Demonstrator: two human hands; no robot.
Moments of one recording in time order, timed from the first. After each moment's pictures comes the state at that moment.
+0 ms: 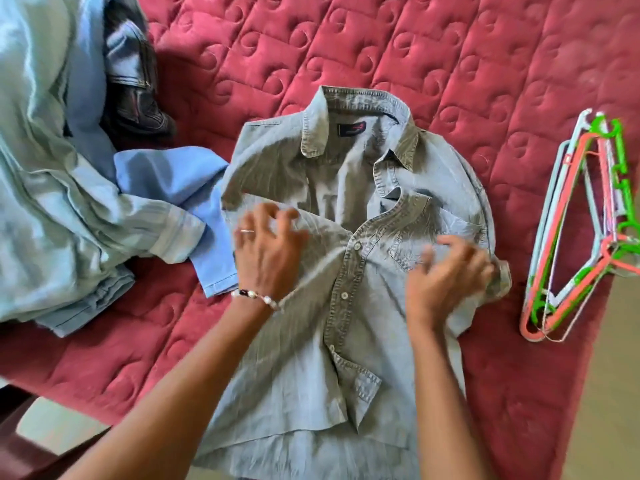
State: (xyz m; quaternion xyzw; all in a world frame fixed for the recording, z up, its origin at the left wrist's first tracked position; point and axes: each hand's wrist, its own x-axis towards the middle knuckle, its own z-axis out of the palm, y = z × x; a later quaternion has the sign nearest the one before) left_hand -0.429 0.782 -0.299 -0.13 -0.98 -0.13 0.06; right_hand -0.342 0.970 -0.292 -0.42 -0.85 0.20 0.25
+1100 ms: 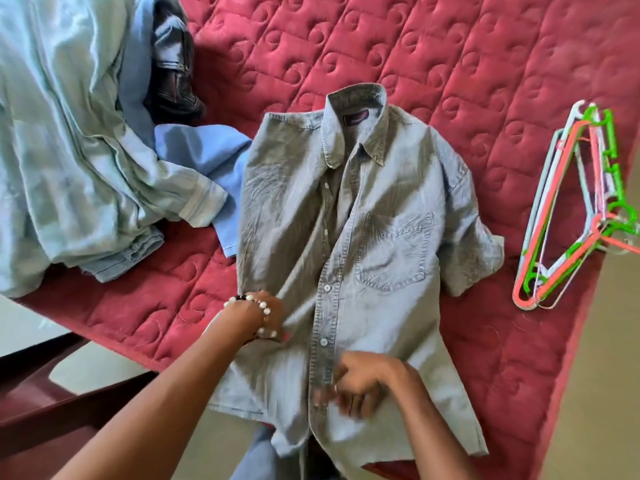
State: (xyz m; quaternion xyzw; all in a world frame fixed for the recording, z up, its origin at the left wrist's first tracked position) left_hand -0.338 0.716 -0.295 -0.21 -0.79 0.12 -0.57; right_hand -0.214 0.893 -0.290 -0.11 -0.61 0.38 -0.68
